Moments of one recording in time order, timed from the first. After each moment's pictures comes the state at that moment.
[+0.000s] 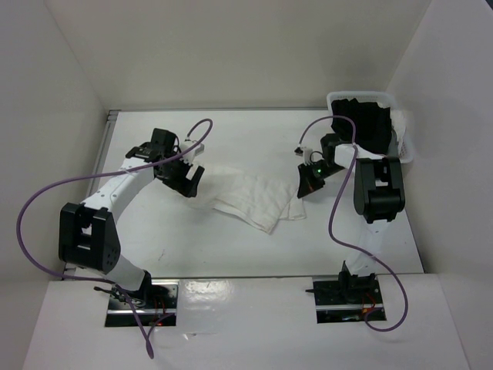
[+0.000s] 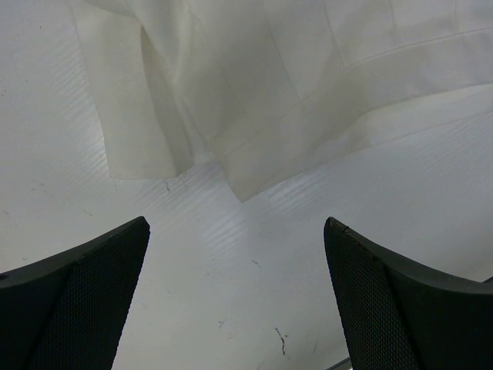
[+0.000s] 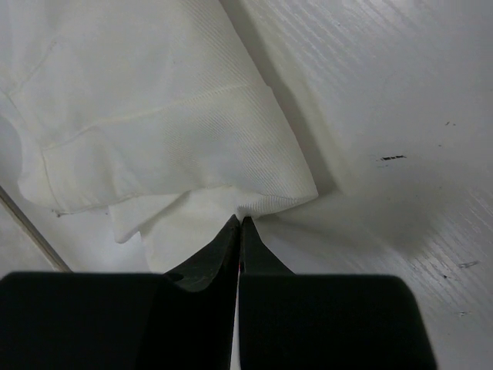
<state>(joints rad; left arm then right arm) -0.20 1.53 1.18 -0.74 0.25 0.30 0.05 1.99 1.29 -0.75 -0.66 -0.43</state>
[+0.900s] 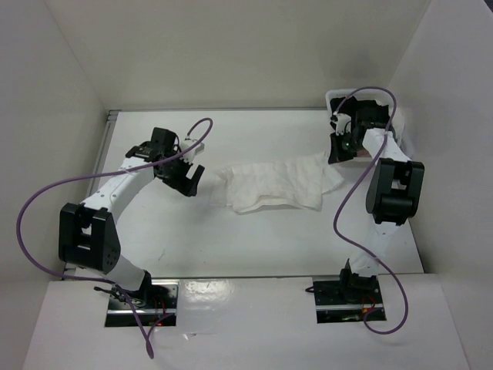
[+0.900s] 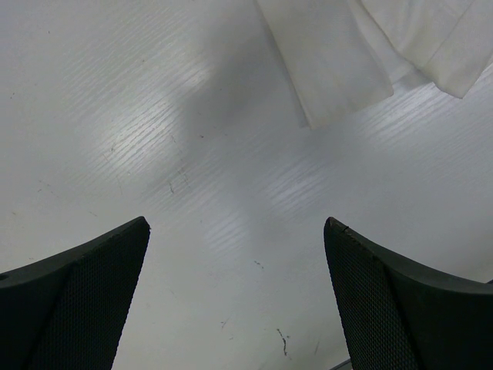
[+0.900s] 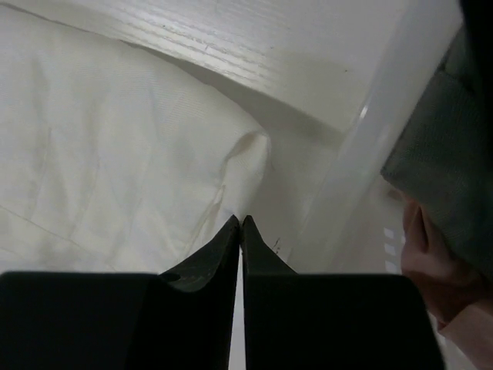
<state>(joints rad) -0.20 1.53 1.19 -0.74 0.24 0.30 -0.16 1.96 1.53 -0.69 -0.44 -0.38</state>
